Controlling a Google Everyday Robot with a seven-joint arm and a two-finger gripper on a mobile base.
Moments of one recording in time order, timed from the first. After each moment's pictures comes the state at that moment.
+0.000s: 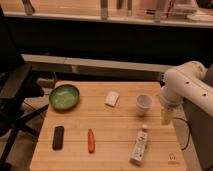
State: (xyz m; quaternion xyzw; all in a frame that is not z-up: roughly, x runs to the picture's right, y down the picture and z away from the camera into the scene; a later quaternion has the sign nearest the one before) arm 0.285 0.108 0.684 -0.28 0.02 0.02 0.96
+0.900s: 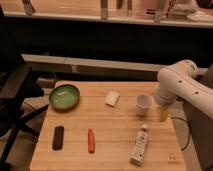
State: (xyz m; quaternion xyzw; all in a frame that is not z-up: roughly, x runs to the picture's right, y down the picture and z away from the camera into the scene) arm 0.266 0.101 0.707 -0.27 -0.01 -0.05 0.96
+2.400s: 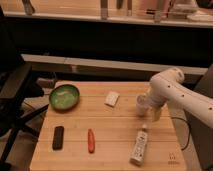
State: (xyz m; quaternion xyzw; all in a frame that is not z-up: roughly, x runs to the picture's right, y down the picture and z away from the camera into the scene) arm 0.246 0.115 0.779 -0.27 -0.05 -0.12 0.96
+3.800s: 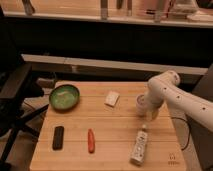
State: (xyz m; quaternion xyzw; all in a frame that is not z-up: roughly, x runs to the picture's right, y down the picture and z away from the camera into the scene) arm 0.247 0.126 0.797 -0.27 -0.05 -0.13 0.95
